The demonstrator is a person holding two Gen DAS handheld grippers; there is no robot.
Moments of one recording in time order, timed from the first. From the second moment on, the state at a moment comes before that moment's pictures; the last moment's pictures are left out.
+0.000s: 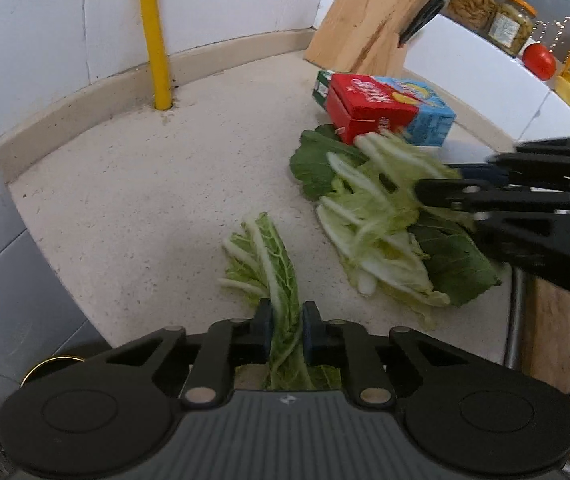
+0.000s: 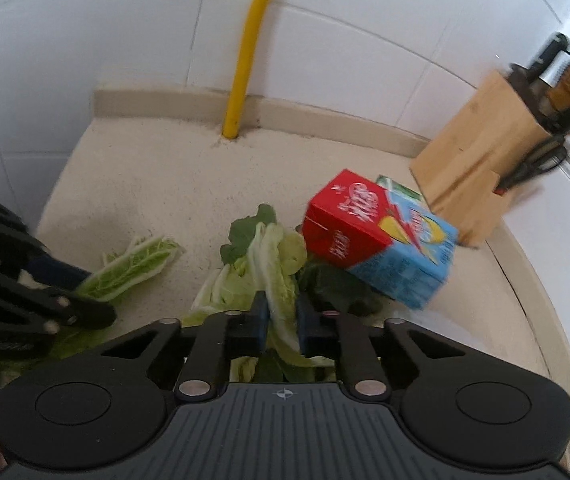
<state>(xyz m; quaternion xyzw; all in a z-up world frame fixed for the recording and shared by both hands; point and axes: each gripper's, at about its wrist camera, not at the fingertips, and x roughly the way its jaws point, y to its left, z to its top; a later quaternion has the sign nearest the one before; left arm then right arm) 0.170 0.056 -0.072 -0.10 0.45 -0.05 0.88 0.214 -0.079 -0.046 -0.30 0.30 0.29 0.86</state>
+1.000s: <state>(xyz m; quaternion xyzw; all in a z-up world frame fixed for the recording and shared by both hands) 0.156 0.029 -0.075 0.00 0.45 -0.08 0.89 0.145 -0.128 -0.071 -0.22 0.39 0.28 0.85</state>
